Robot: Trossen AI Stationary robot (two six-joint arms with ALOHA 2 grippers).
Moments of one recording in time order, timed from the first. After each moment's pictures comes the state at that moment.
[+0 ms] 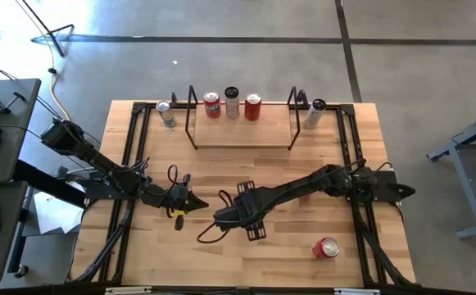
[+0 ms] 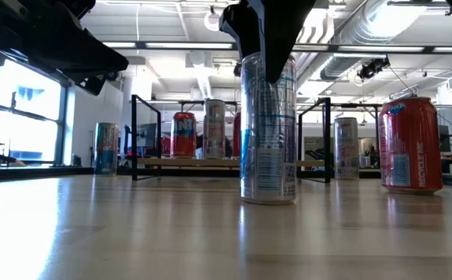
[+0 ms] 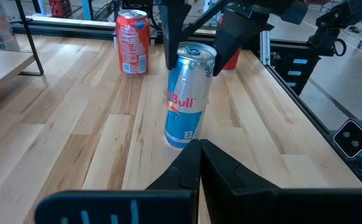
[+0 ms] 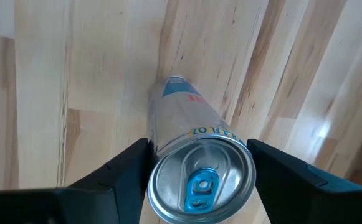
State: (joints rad) left arm -0.51 1.21 0.31 0.60 -0.41 -0.23; right arm 0.35 2.35 2.36 -1.56 0.16 0.11
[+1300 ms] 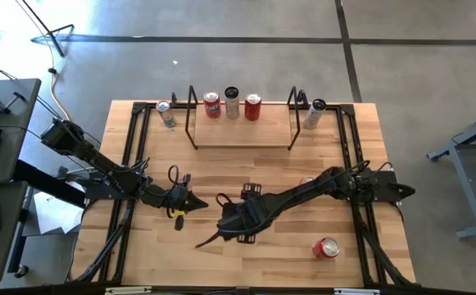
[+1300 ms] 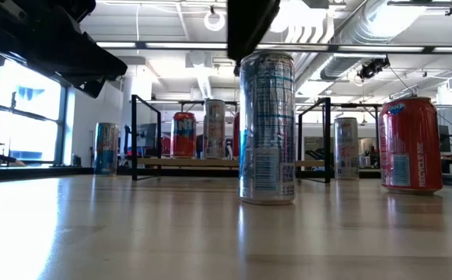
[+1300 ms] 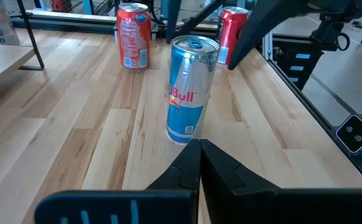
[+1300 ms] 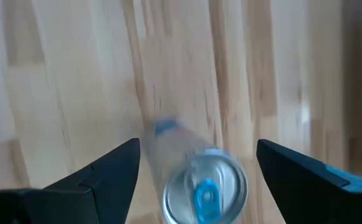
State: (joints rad) left arm -0.51 1.21 0.31 0.58 -0.41 -0.24; right arm 0.40 2.32 2.36 -1.48 0.35 0.47
